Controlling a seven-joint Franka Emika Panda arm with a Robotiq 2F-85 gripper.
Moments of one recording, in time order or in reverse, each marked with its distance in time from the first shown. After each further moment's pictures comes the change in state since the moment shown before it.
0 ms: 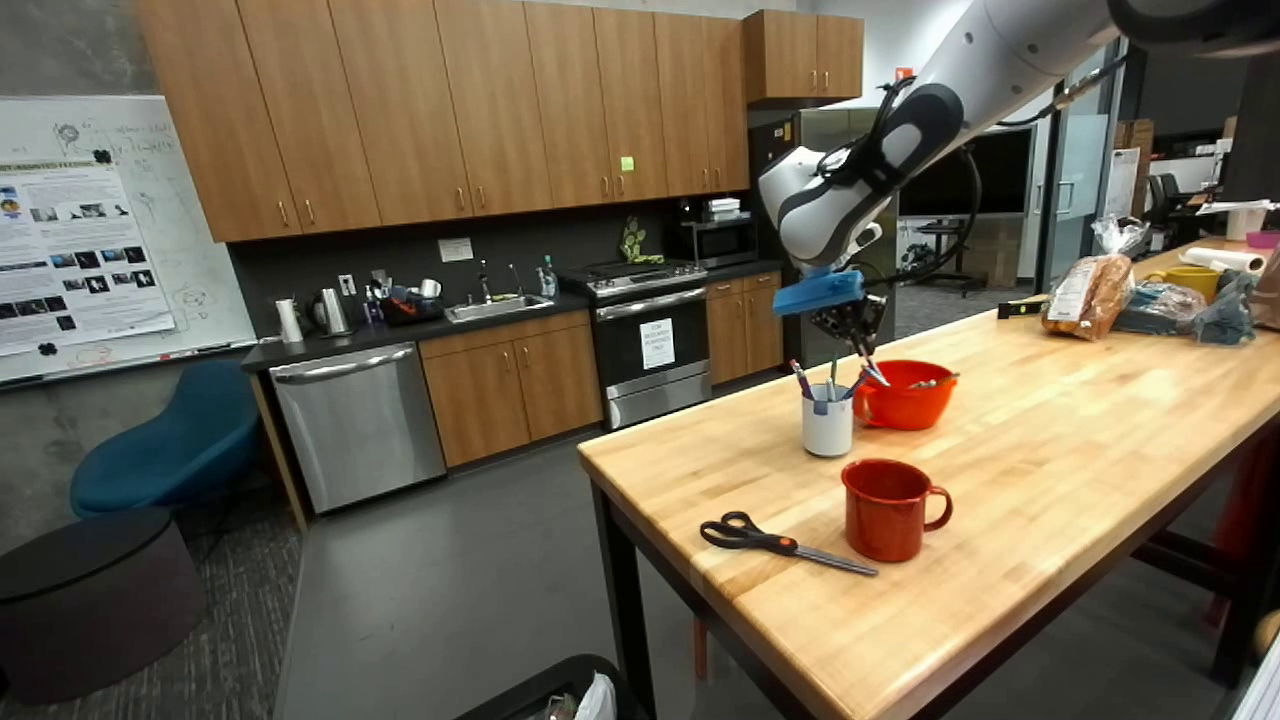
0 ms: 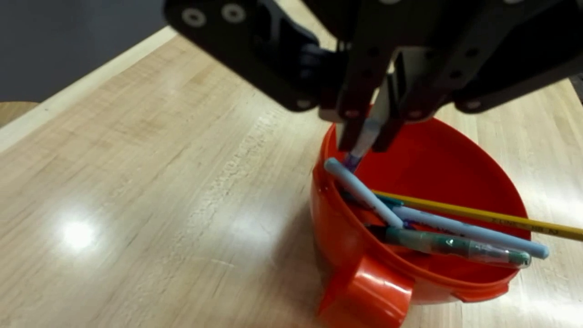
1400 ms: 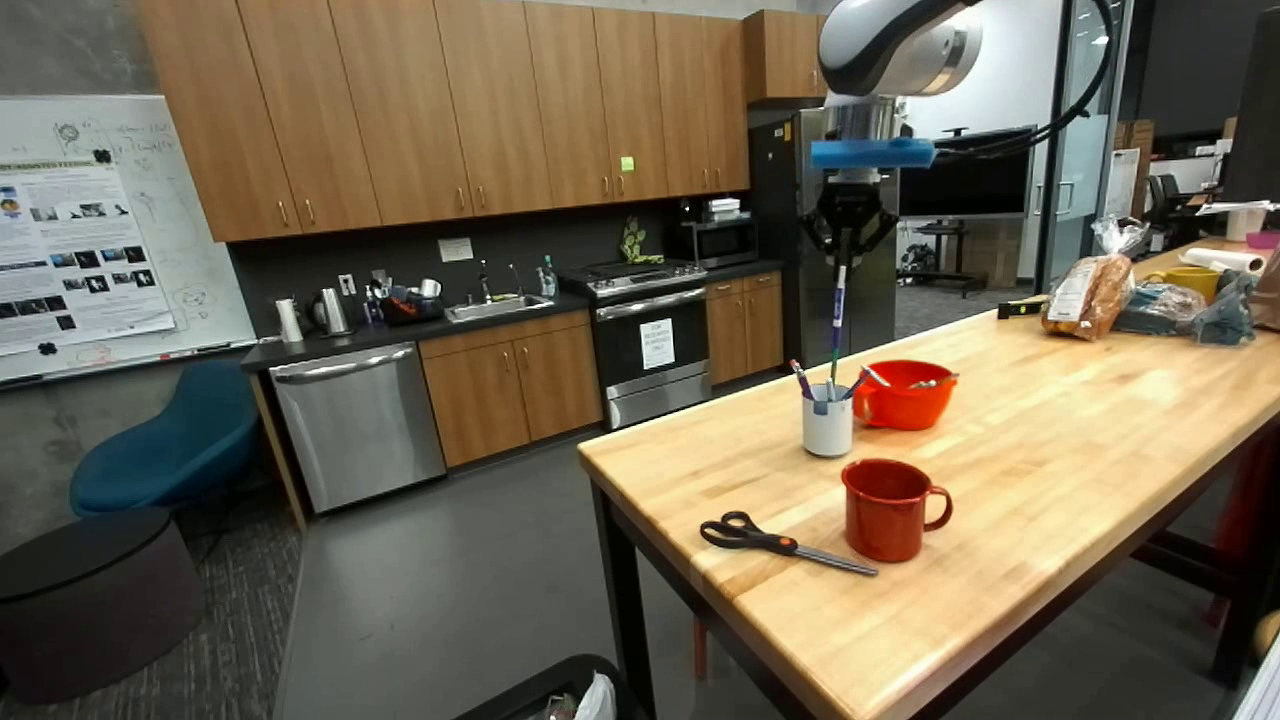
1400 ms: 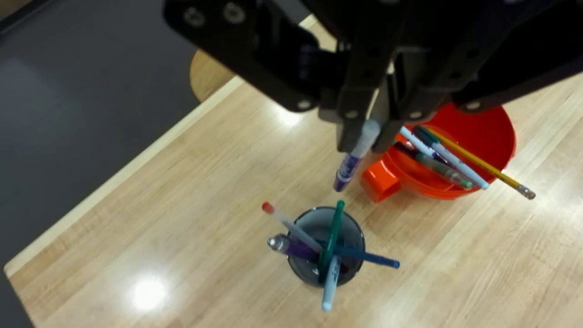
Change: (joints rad) arm -0.007 -0.392 0.016 -0.116 0.501 -0.068 -0.646
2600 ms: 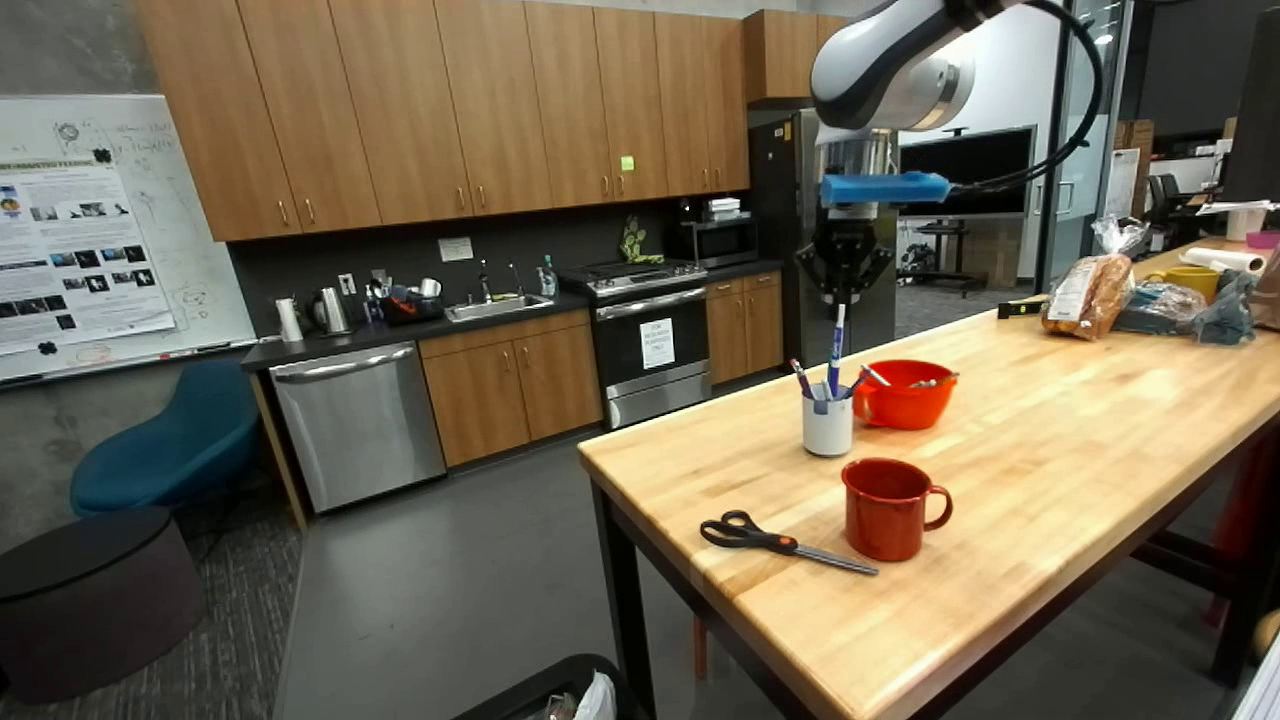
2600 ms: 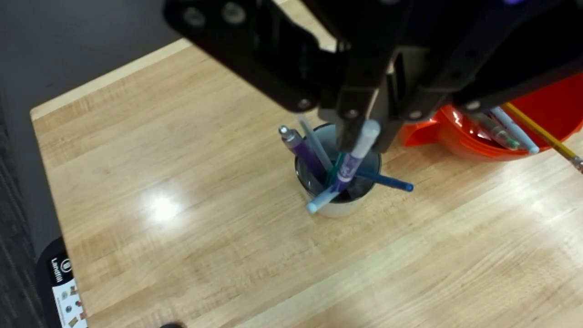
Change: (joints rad) arm 0.000 -0.018 0.051 -0.122 0.044 0.025 -0.265
